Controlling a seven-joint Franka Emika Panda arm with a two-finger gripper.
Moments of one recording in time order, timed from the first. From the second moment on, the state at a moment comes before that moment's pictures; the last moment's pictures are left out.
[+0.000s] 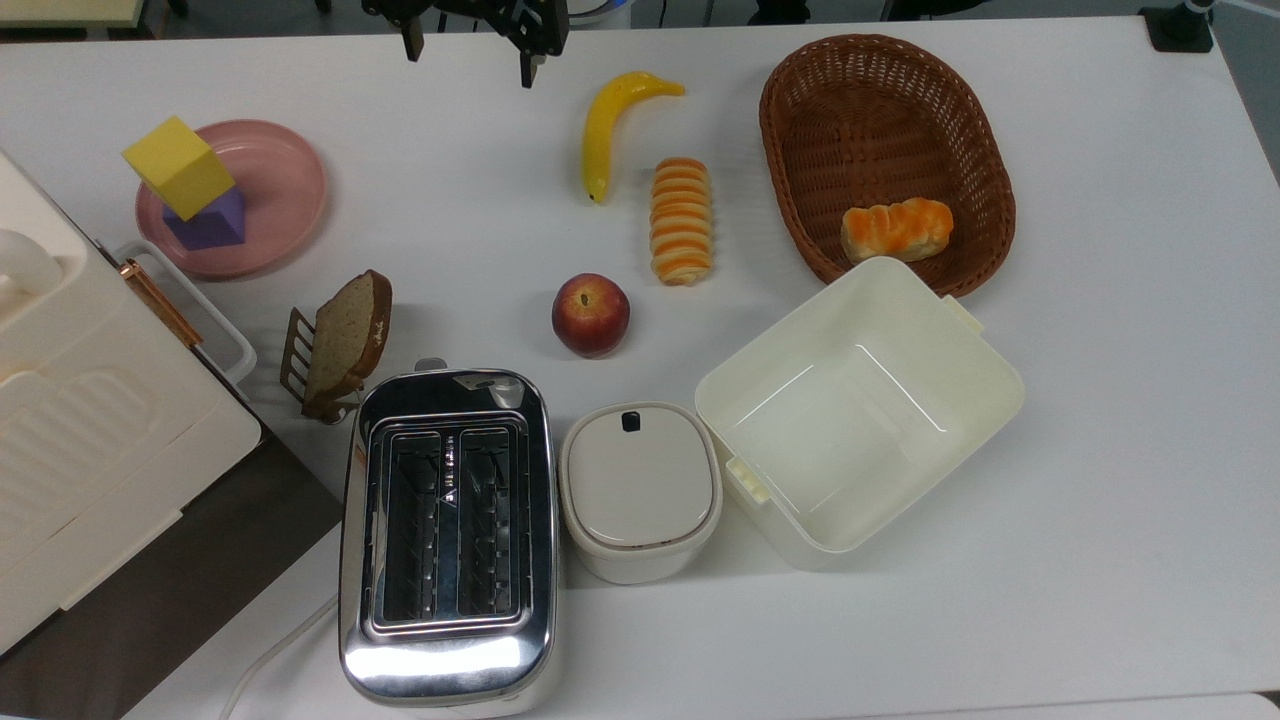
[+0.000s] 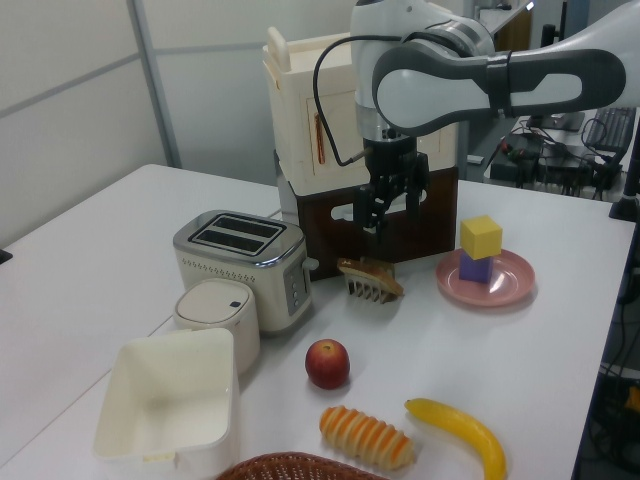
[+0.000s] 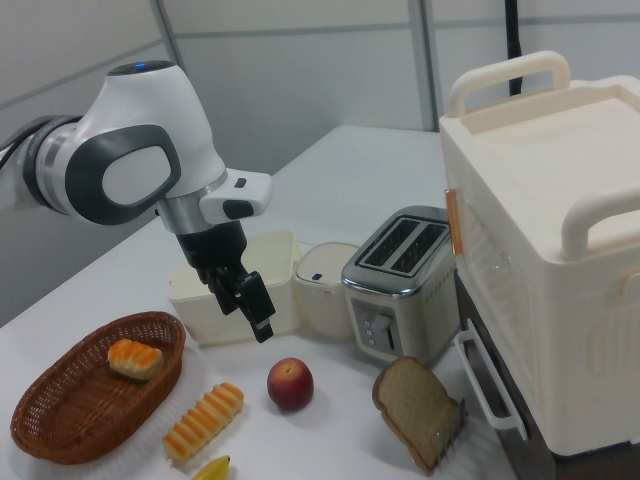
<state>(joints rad) 0.15 -0.05 -0.19 -1.76 -0.08 1.72 0.19</state>
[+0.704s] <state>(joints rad) 0.13 -0.04 -0.21 -1.67 -0.06 1.63 0.15</state>
